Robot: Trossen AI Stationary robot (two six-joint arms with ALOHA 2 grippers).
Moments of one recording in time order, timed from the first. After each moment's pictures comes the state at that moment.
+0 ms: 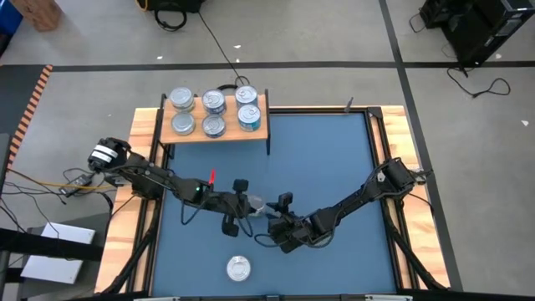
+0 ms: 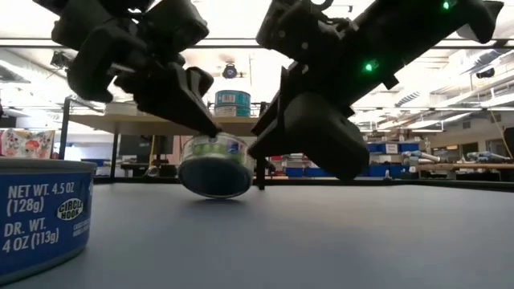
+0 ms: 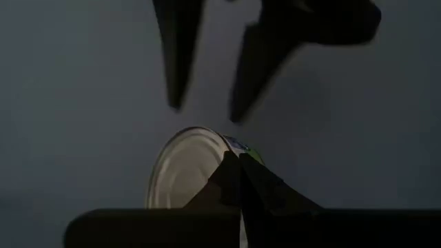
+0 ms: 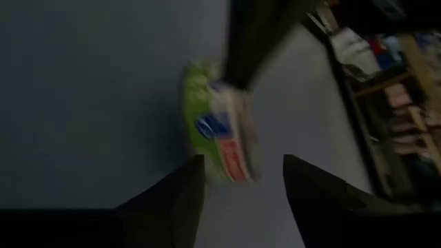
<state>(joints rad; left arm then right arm) -0.30 1.53 0.73 0.12 -0.21 0.07 0.46 2.03 1.19 -0.04 0.87 -0.08</state>
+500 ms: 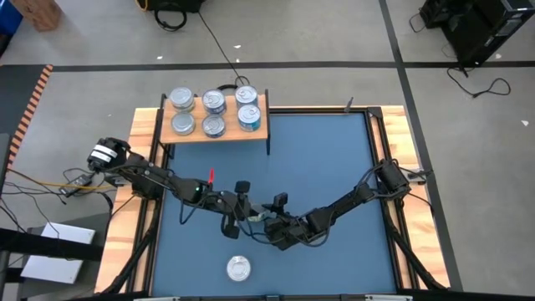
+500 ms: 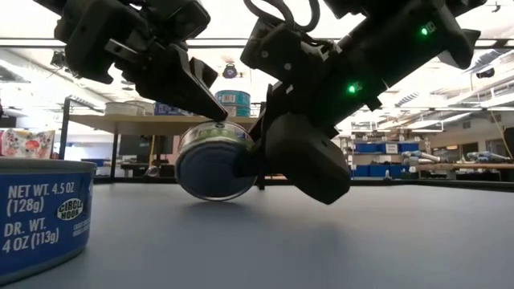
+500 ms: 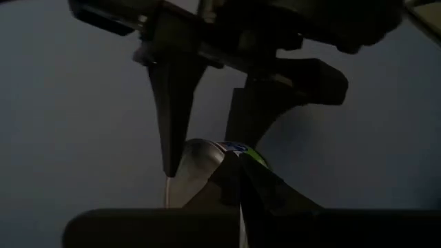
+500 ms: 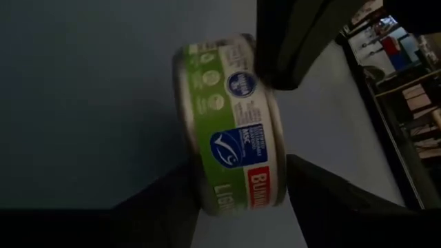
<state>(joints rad) -0.30 1.53 0.73 0.19 -0.14 0.04 0.43 2.09 1.19 0.09 0.81 -0.11</state>
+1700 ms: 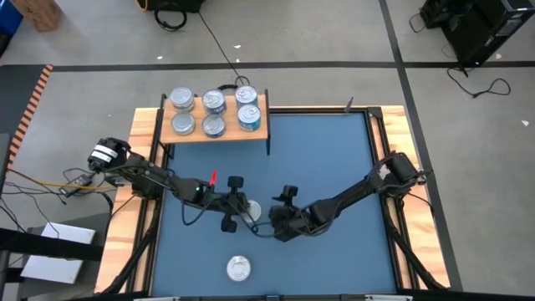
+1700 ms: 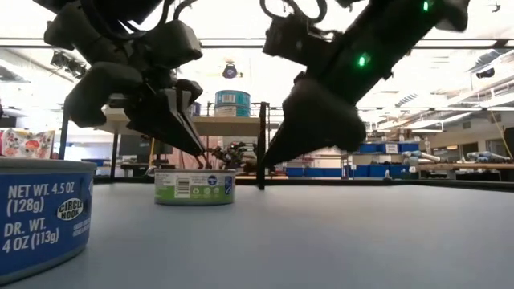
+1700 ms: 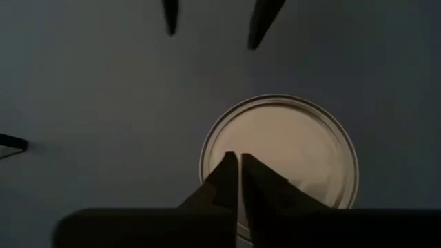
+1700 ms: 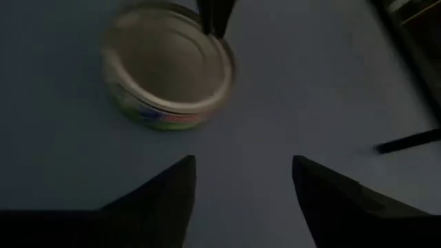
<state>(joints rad) -0.30 1.53 0.73 -0.02 -0.31 0.05 0.40 1.97 1.19 -0.22 0.71 0.24</state>
